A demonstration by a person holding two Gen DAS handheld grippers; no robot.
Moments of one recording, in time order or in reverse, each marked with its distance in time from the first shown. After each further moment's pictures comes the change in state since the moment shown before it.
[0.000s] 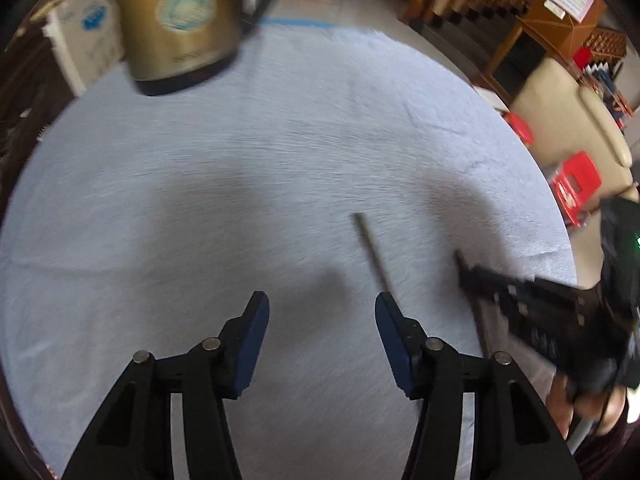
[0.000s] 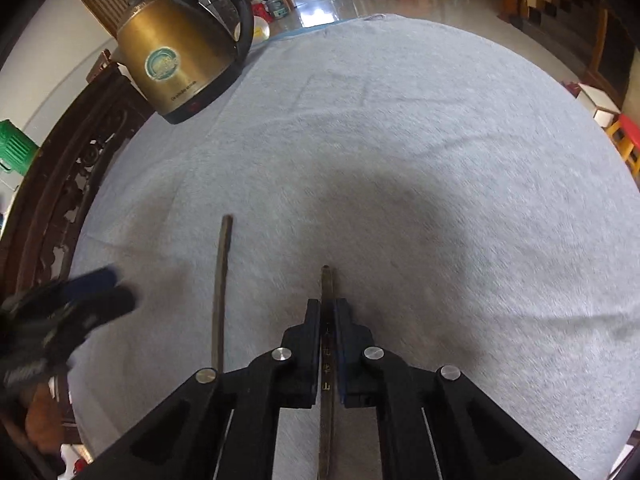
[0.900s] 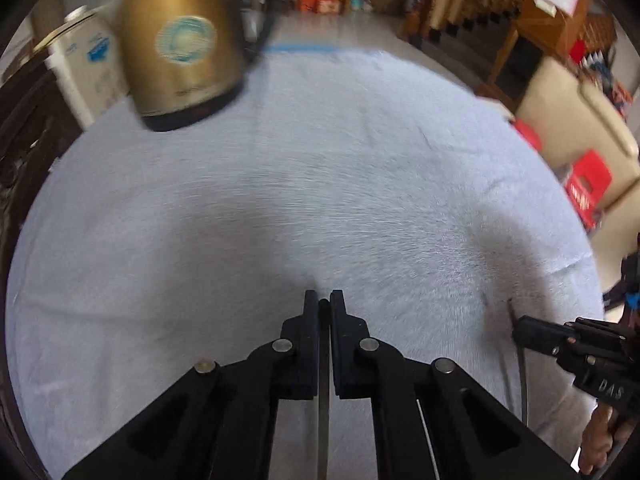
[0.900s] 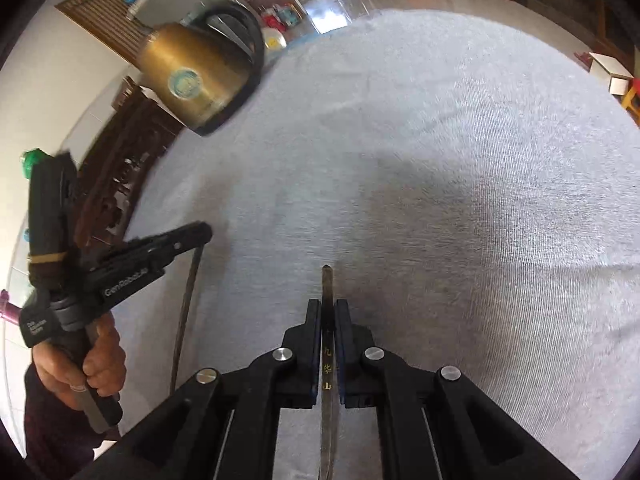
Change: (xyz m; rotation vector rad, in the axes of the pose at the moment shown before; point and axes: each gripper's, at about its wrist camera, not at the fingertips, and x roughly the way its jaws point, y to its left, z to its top) left arm -0.014 0.019 0.003 0.026 -0.157 0.077; right arm -0.023 0.001 -0.013 0.057 -0.074 0.161
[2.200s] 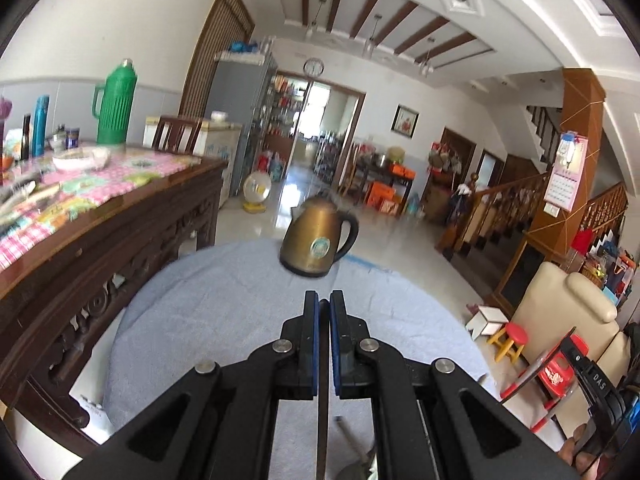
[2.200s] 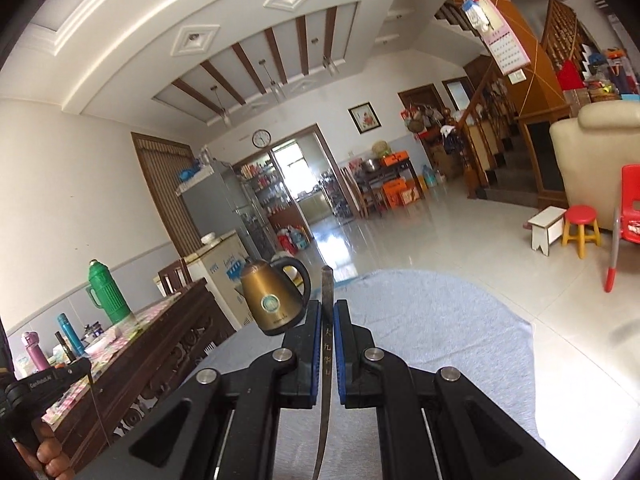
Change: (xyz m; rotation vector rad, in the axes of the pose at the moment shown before) left arm -0.338 -0.011 -0.204 -0.328 -0.740 0.085; right arm -0.313 0.081 -0.171 -0.062 -0.867 -0.054
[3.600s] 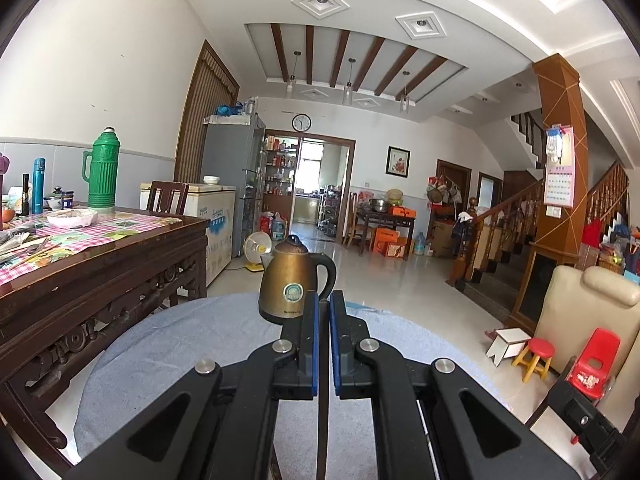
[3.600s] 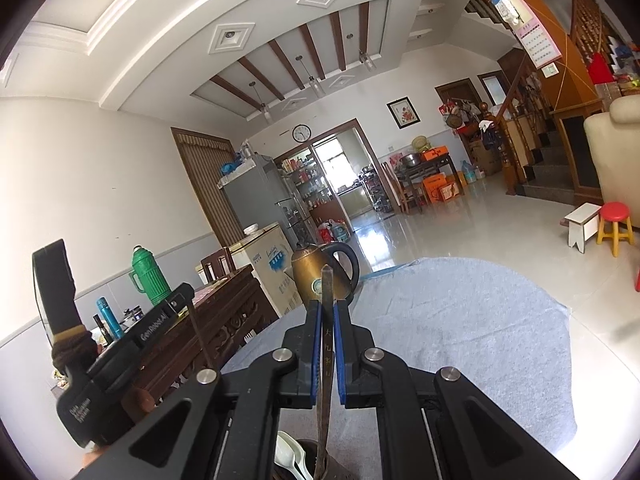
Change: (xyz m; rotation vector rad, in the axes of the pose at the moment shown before) left arm 0.027 -0.095 -0.039 0.125 -0.202 0.056; right arm -0.018 0.025 -0.036 -0.009 0.047 0.155
